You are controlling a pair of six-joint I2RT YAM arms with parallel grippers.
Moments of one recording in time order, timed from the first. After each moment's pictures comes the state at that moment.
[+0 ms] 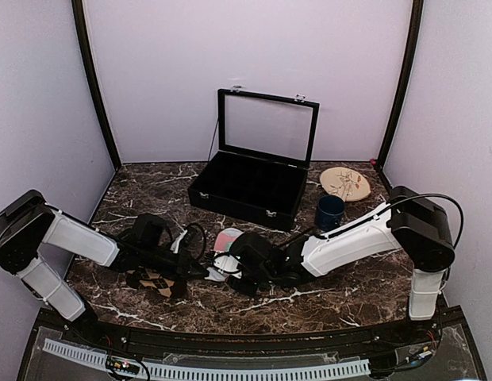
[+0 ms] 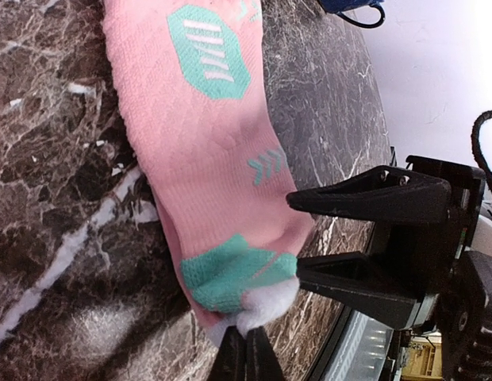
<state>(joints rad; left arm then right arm) -0.64 1.52 0.46 0.30 0.66 -0.67 1.23 1.95 1.12 0.00 0.18 -0.18</state>
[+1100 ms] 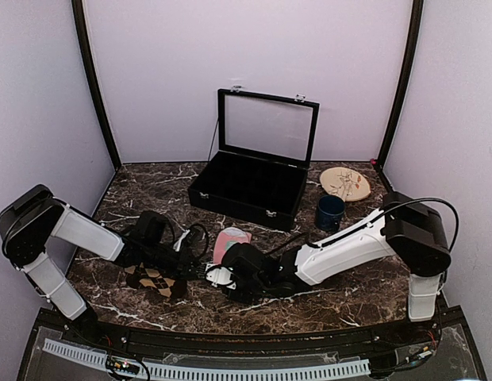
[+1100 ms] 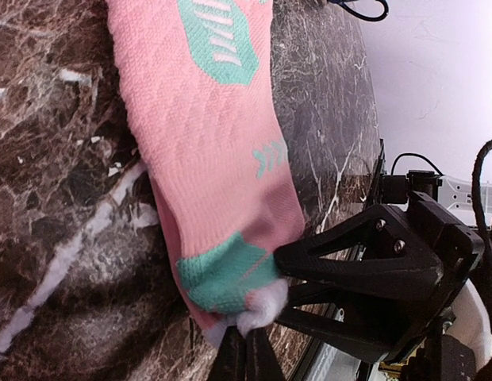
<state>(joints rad) -0.60 1.60 0.51 0.27 0.76 -0.67 1.29 1.98 1.14 0.02 0.22 -0.29</state>
